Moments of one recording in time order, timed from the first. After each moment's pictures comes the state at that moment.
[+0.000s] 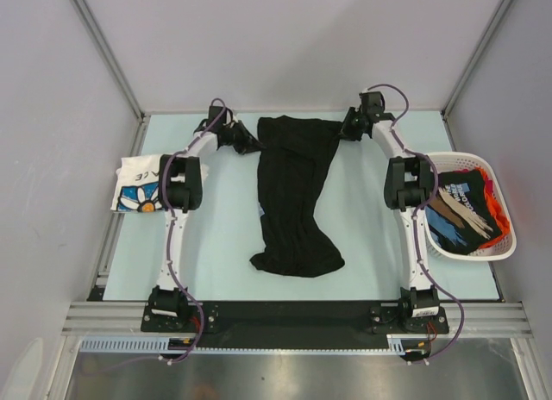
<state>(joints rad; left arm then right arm) -0.13 2.63 2.16 -0.35 0.68 -0.83 0.10 2.66 2.38 -0.52 -0.31 0.52</state>
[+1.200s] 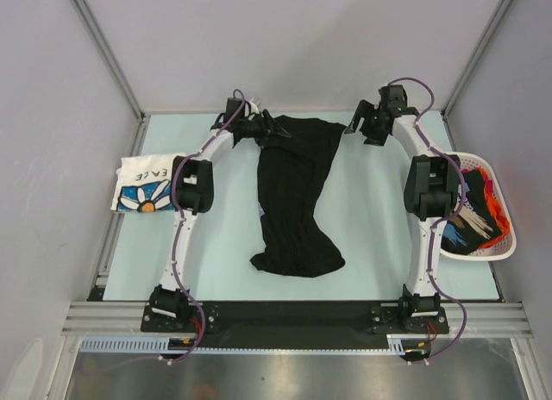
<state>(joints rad) -0.23 2.66 2.28 -0.25 0.82 -0.87 0.05 2.29 2.02 -0.56 -0.26 0.46</state>
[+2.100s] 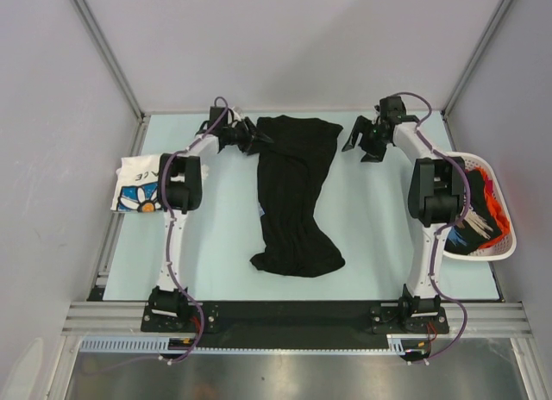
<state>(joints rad) -0.15 2.58 2.07 -0.18 0.79 -0.87 0.06 2.19 1.84 -0.60 -0.32 0.45</state>
